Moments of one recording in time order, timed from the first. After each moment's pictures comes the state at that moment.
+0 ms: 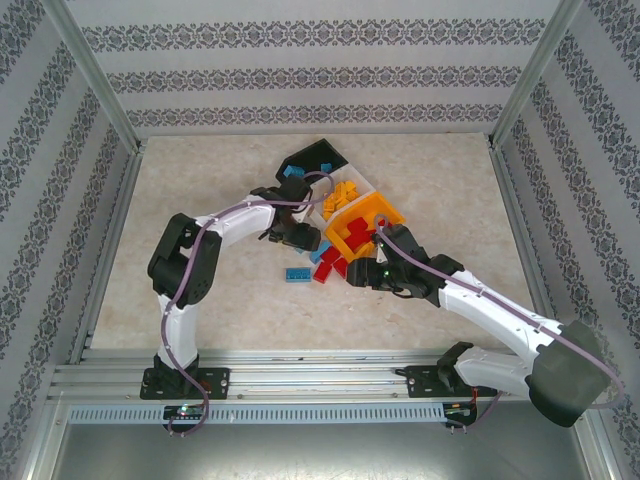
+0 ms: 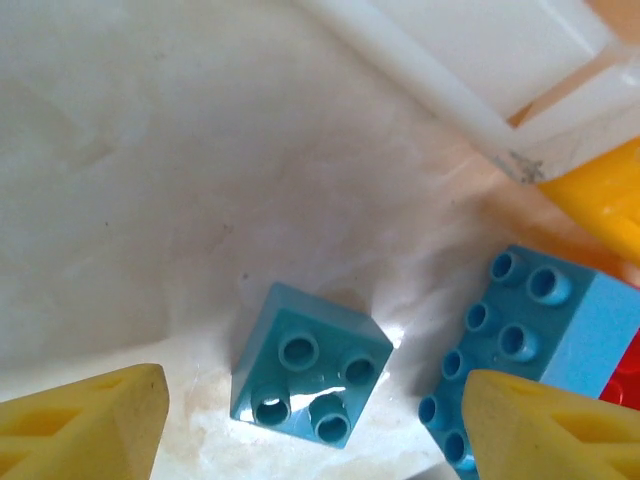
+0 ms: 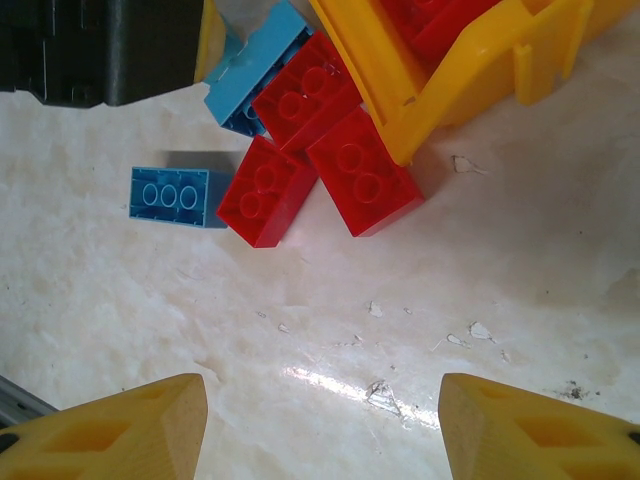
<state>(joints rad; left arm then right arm) -0.51 2.02 1.47 -0.71 0.13 -0.24 0.63 1.13 0.71 -0.51 -0.19 0.69</state>
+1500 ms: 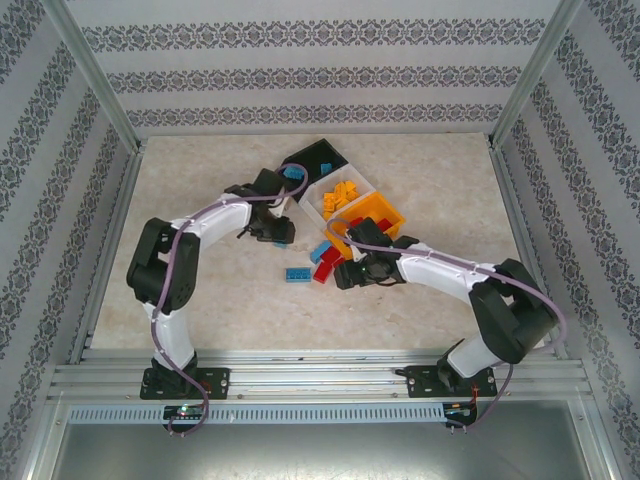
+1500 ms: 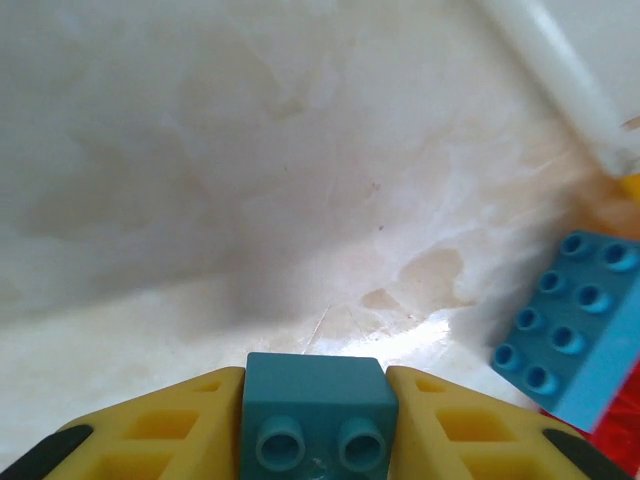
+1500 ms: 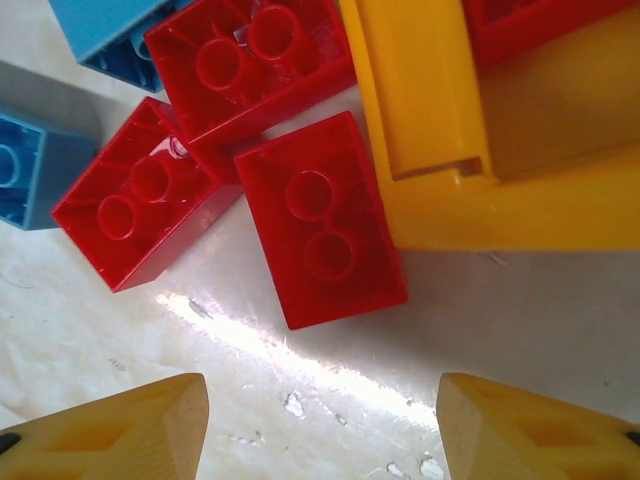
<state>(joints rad) -0.38 1.88 1.35 -0.70 0.20 -0.28 0.65 1.54 0.86 -0.48 -0.12 0.37</state>
